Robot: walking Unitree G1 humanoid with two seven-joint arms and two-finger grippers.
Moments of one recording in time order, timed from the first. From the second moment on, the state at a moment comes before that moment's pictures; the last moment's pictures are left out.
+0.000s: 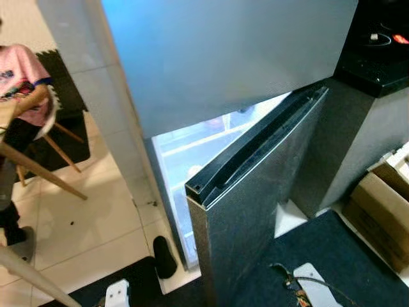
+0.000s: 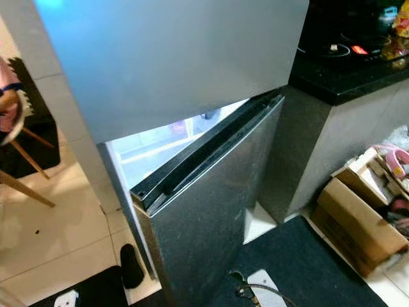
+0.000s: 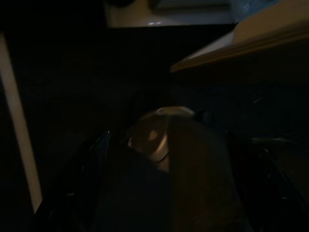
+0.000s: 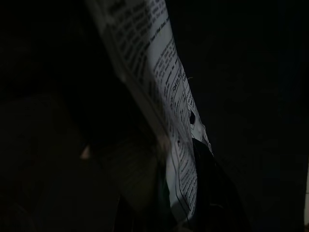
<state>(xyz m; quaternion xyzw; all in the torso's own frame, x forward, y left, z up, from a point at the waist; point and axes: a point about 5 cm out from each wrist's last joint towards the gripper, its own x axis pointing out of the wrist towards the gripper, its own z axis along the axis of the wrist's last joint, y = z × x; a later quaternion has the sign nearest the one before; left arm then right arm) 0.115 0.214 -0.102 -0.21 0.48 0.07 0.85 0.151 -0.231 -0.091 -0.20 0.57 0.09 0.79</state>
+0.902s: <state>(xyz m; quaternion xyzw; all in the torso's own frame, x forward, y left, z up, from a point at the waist) 0.114 0.208 -0.104 -0.21 0.48 0.07 0.85 0.141 -0.234 -0.094 -0.20 0.58 0.08 0.79</state>
